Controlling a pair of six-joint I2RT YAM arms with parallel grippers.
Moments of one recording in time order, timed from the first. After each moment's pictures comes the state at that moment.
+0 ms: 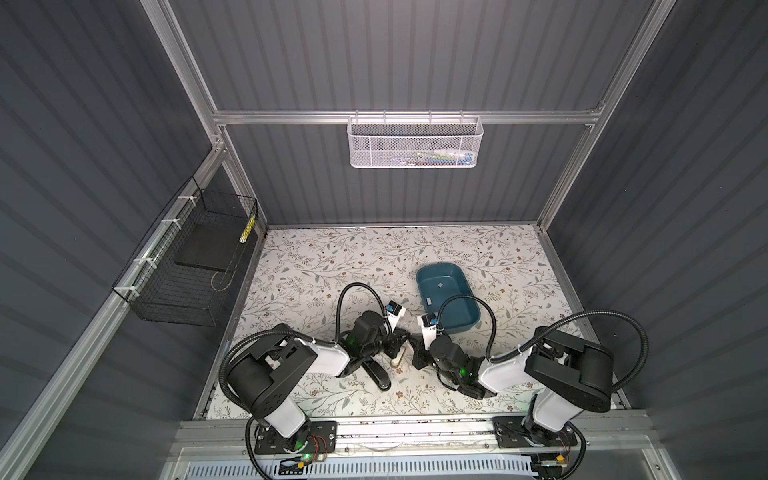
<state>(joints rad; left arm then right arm) -0.78 1.61 0.46 0.60 0.26 -0.23 1.06 1.67 0.39 0.79 0.31 0.52</state>
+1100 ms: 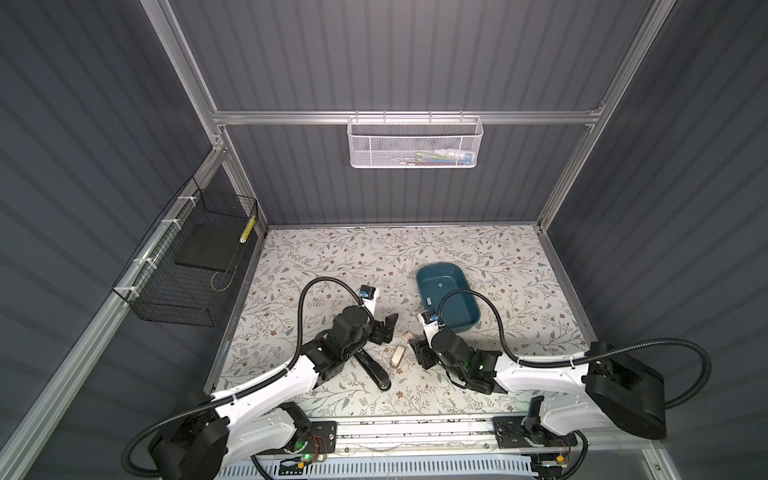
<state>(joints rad) -0.80 1.03 0.51 0.08 -0.20 -0.34 1.07 1.39 0.49 0.25 0.33 0.43</state>
